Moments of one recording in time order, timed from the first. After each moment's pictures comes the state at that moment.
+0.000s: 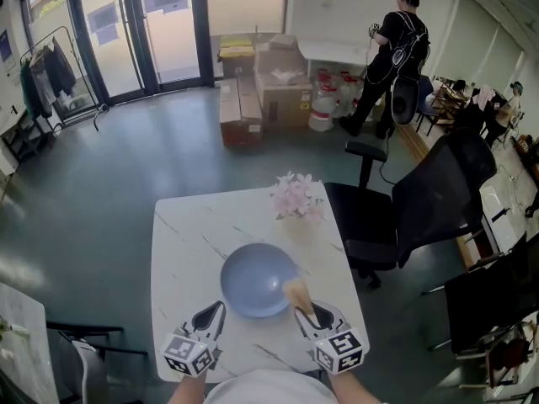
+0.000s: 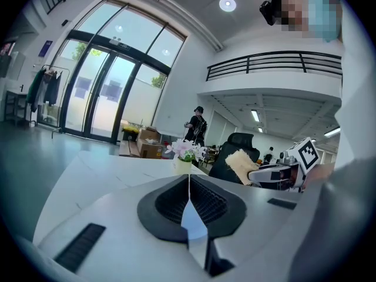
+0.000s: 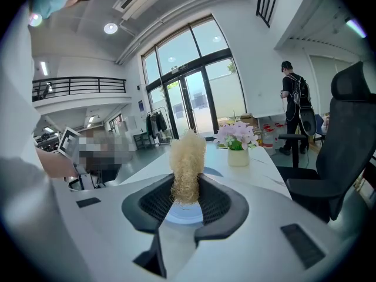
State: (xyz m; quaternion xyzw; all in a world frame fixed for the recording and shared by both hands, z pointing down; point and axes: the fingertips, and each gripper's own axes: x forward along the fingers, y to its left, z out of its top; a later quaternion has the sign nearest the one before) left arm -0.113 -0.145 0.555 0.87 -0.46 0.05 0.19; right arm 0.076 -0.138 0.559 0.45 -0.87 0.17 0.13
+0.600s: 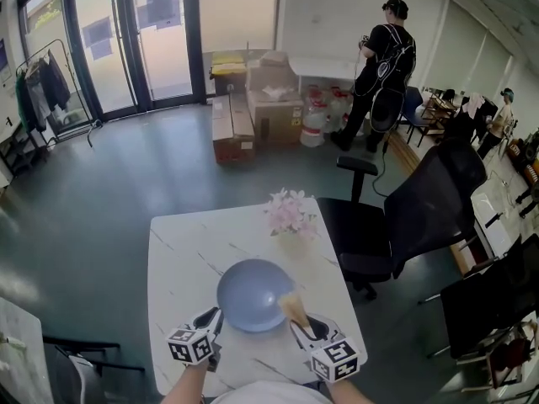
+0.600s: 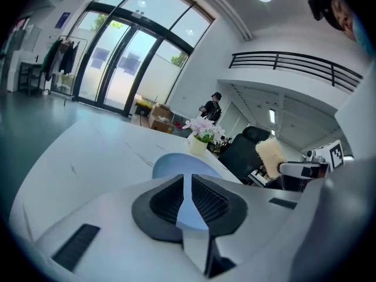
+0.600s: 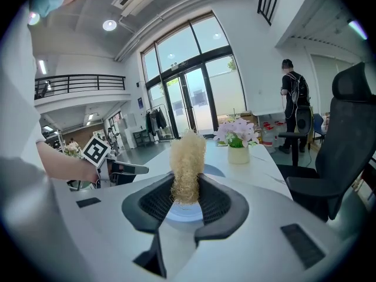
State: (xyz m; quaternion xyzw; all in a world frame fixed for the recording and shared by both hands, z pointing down) left arm -0.126 -0.180 0.640 0.82 -0.46 0.08 0.33; right arm 0.073 -0.137 0.564 0.45 -0.86 0.18 0.15
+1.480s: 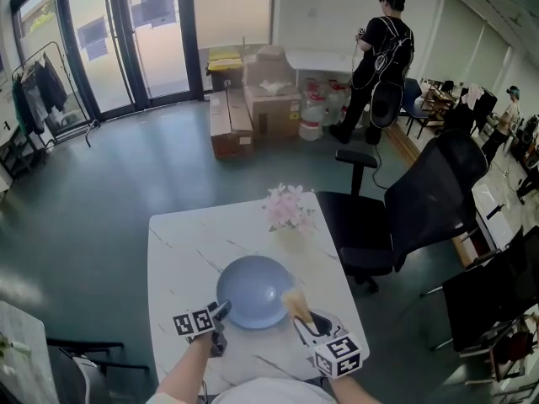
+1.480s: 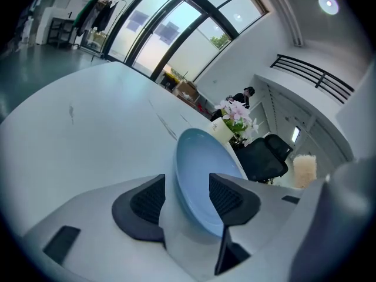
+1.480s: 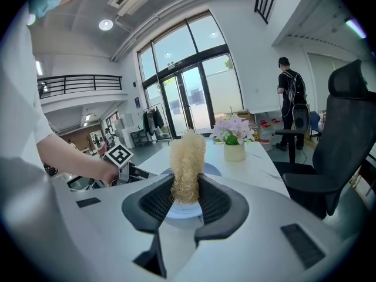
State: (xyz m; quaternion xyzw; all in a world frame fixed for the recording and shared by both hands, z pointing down) left arm -0.127 -0.209 0.721 0.72 -0.47 0.09 0.50; right arm 0.084 -0.138 0.573 0.46 -0.86 0.19 0.15
